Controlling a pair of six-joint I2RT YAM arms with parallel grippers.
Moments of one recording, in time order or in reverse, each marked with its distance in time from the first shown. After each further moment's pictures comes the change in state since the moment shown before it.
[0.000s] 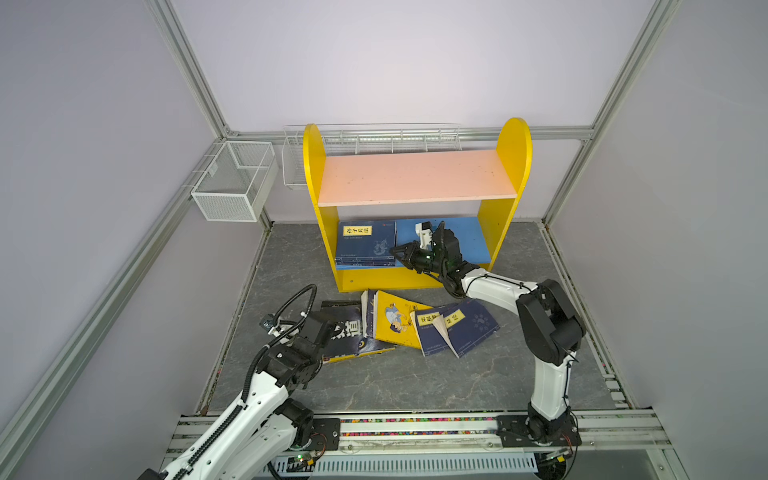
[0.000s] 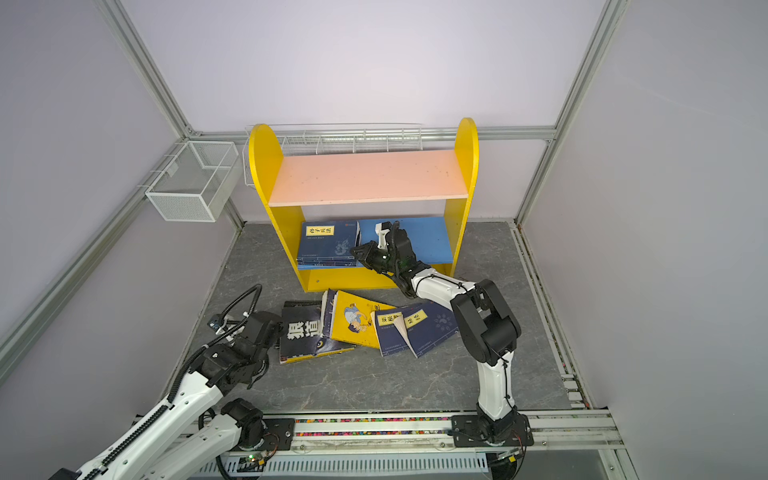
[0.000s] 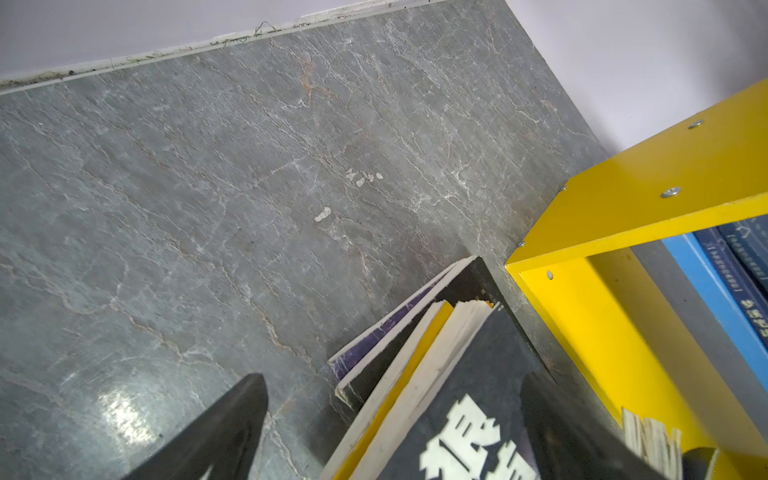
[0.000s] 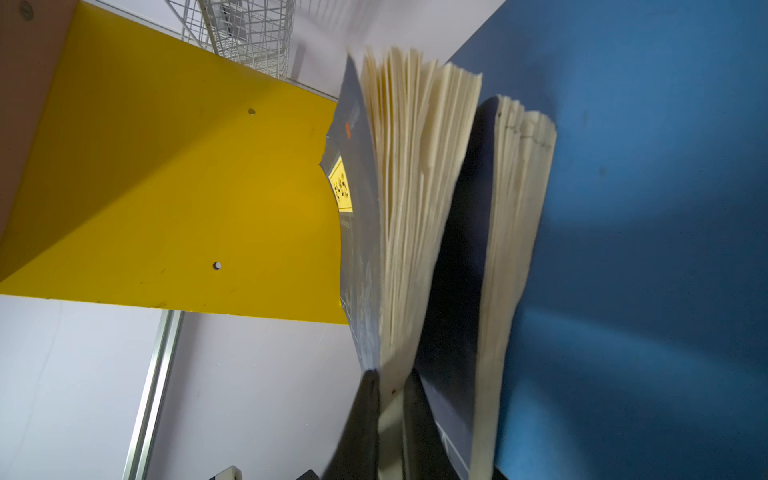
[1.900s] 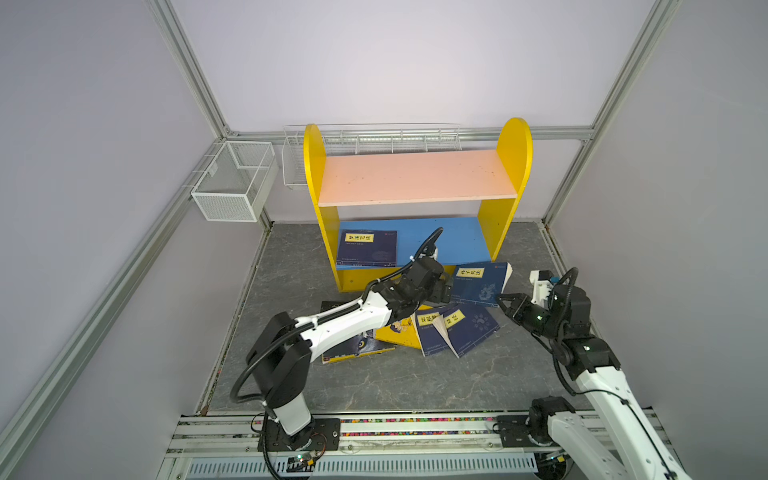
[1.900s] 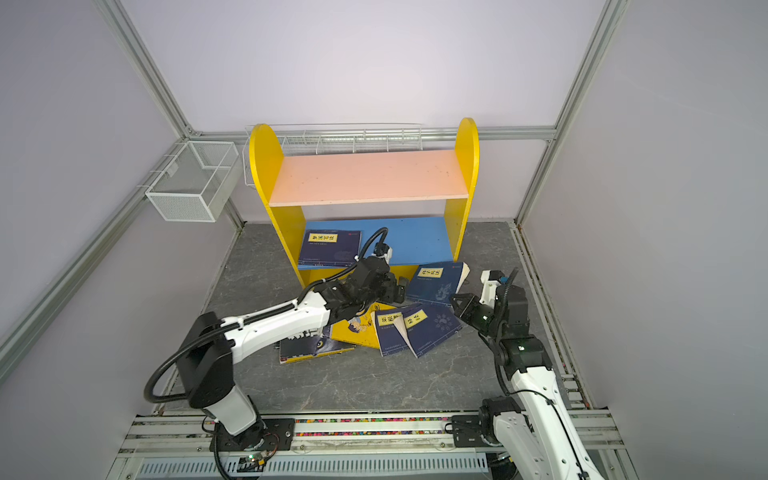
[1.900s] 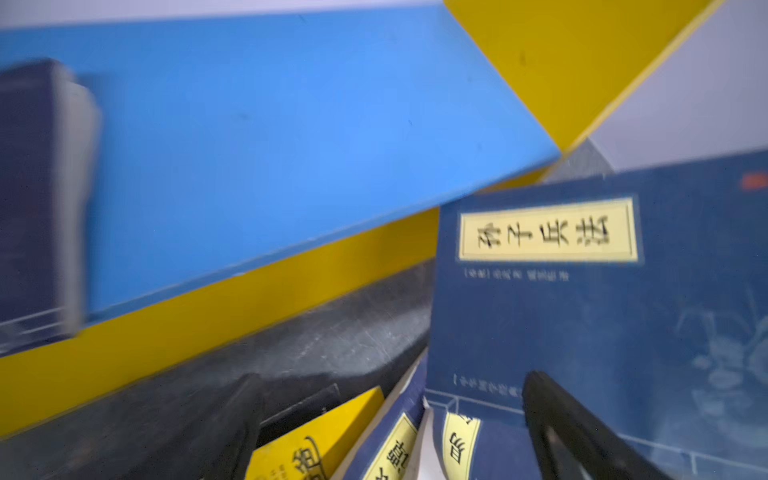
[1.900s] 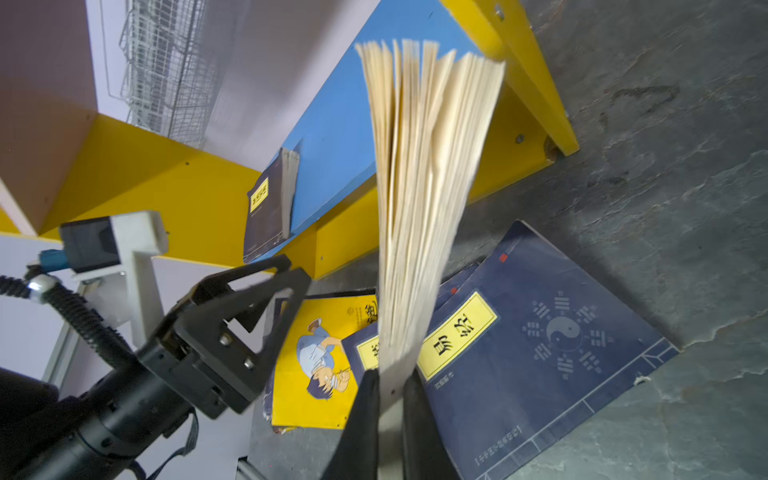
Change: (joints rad) left arm -0.408 0.834 0.657 0.601 0.303 0.875; right arm -0.495 -1.226 -0.679 -0.778 -0.024 -0.338
